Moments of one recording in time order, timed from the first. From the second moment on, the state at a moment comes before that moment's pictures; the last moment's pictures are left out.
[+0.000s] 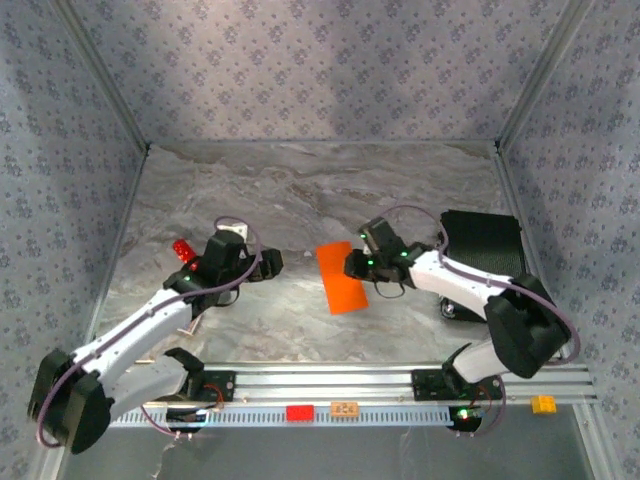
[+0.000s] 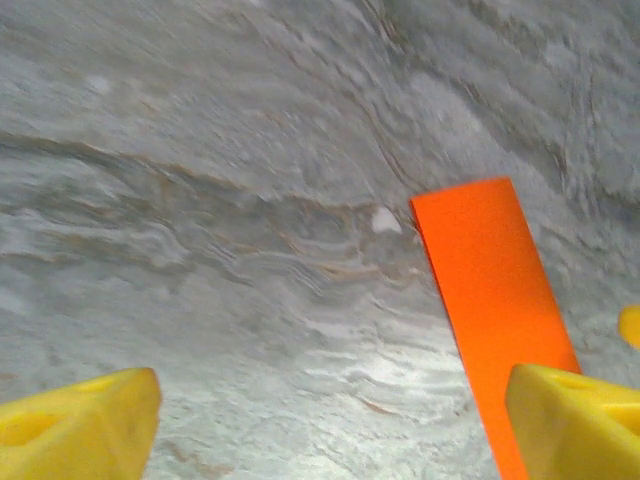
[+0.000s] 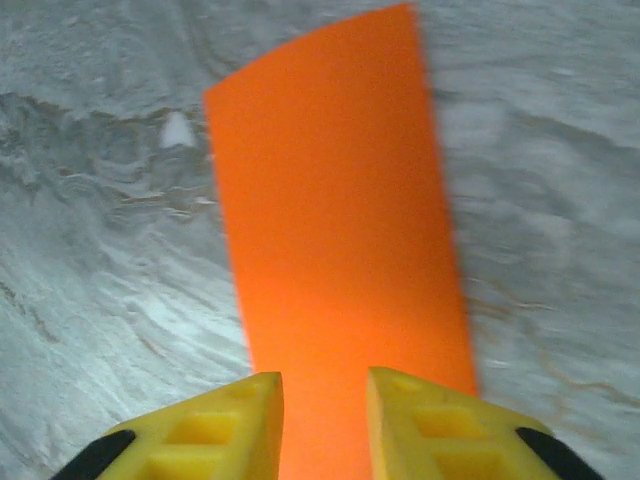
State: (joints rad) left arm -0.58 1.04 0.62 -0.32 0.00 -0.62; right arm 0.61 1.42 0.77 -0.31 -0.16 0.73
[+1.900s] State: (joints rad) left arm -0.68 1.72 0.84 -0.11 0.38 -0.83; right arm 0.57 1.58 0.54 0.16 -0.42 1.13
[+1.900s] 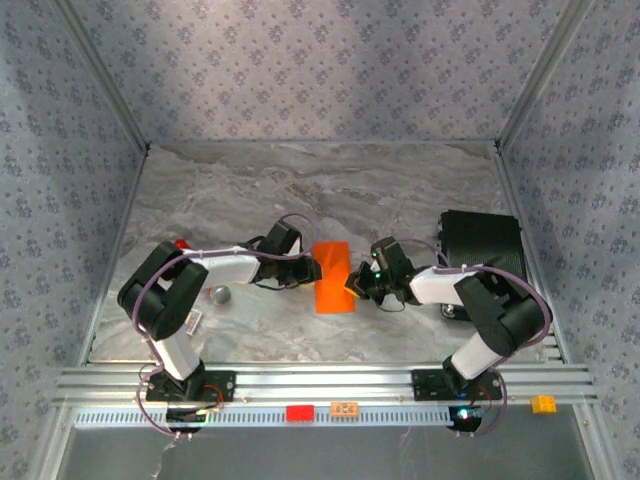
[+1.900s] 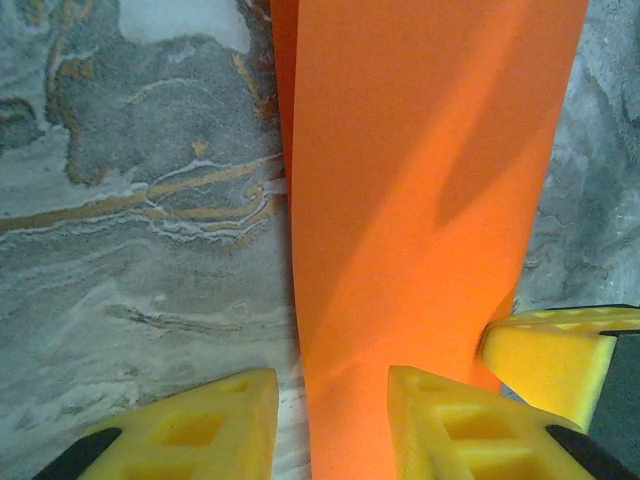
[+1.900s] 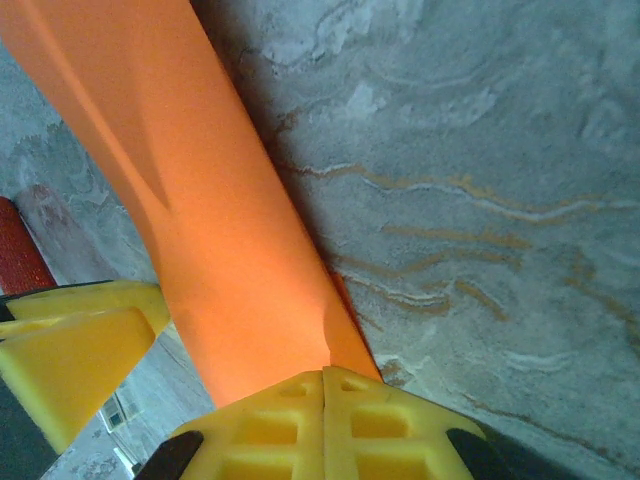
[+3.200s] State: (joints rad) left arm -0.68 1.73 0.85 -0.08 0.41 -0.89; right arm 0.57 1.58 0.53 0.17 -0.41 1.13
